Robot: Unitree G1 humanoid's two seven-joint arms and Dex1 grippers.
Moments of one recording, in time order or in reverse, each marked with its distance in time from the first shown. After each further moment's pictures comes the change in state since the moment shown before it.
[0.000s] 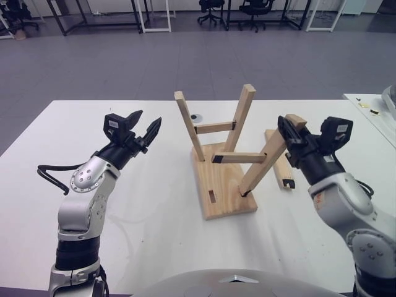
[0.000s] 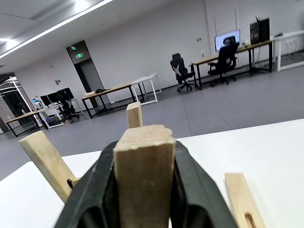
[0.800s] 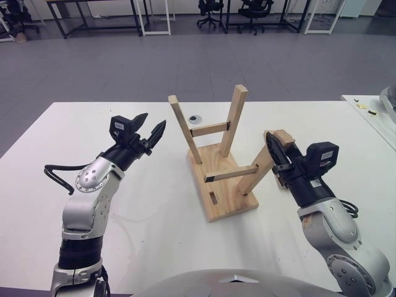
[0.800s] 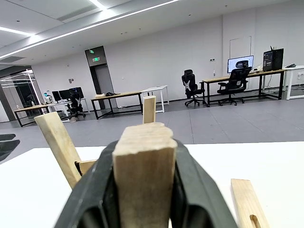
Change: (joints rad) left arm -0.001 -0.008 -0.031 0.016 0.000 0.000 0.003; right arm 0.151 0.045 0.152 -0.033 -0.300 -0.124 0.140
